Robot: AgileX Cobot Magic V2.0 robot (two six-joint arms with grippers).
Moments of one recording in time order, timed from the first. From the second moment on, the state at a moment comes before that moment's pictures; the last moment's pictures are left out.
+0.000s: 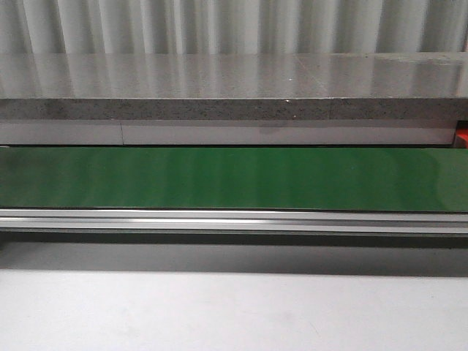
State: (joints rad) left arm 0.11 1.74 -1.54 -0.04 0.95 -0.05; right arm 0.10 0.25 -0.46 -0.01 0.70 0.06
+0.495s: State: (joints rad) left arm 0.29 1.98 -1.57 -0.17 1.02 -0.43; right arm 0.10 0.25 -0.46 -0.01 0.70 0.06
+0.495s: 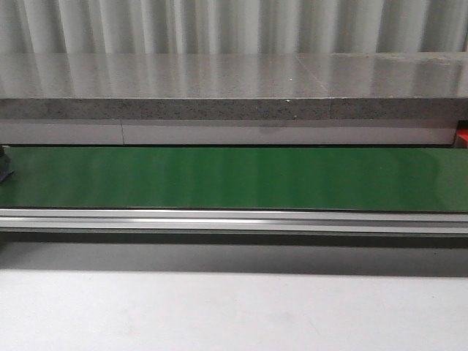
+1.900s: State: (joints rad) left arm 0.30 2.09 -1.72 -0.22 1.01 -0.21; right arm 0.10 0.25 -0.46 -0.01 0.70 0.06
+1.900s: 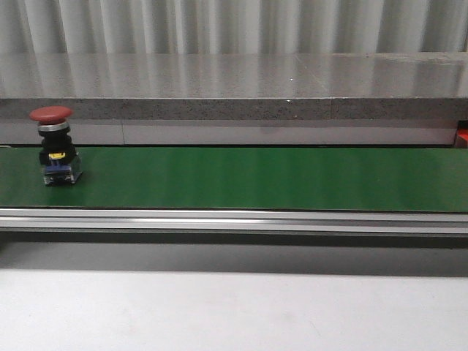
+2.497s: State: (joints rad) left arm 0.10 1.90 -1.71 -0.05 1.19 0.18; right arm 0.10 0.25 -0.46 -0.01 0.70 0.06
